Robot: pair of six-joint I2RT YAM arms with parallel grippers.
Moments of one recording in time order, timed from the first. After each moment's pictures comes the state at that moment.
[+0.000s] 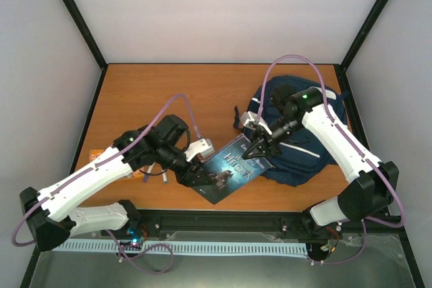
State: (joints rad) left arm -0.85 1.08 1.07 -0.95 0.63 -0.05; right arm 0.44 1.44 1.40 -1.49 -1.09 -1.04
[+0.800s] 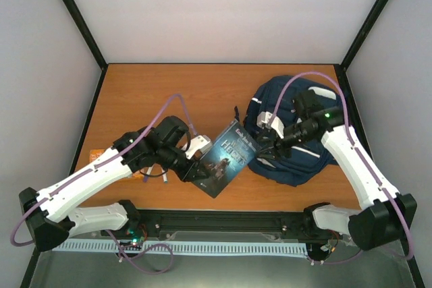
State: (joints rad) left arm -0.86 1.09 1.07 -0.95 0.51 -0.19; right arm 0.30 1.24 1.19 -1.20 -0.91 -0.84
